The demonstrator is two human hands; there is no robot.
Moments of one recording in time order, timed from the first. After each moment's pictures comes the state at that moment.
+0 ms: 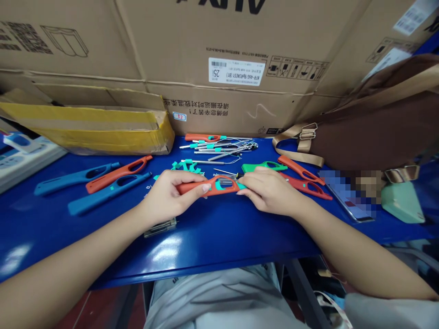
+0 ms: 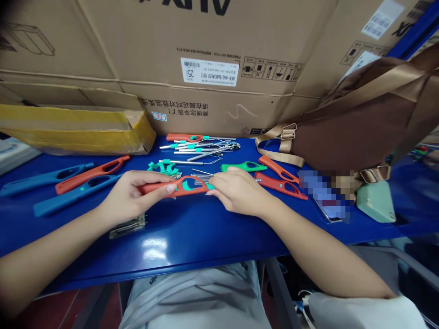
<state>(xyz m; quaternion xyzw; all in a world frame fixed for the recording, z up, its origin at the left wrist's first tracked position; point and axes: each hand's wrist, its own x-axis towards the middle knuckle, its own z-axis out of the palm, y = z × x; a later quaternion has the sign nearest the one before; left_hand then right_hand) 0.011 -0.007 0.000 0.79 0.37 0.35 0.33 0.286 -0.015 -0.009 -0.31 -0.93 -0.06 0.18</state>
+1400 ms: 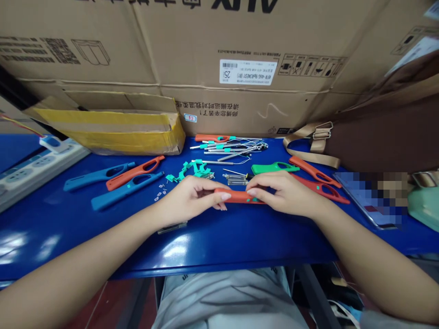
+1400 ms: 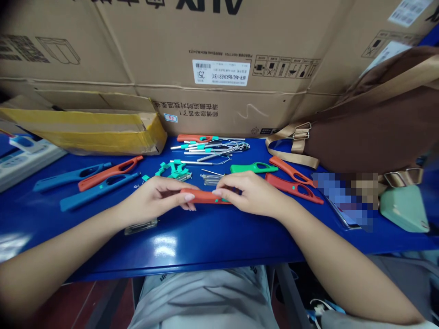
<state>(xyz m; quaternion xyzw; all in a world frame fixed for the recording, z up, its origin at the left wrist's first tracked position) 0.017 -0.011 -0.001 0.76 0.32 0.26 0.51 0.283 -0.015 0.003 -0.37 -0.88 0.18 0.23</state>
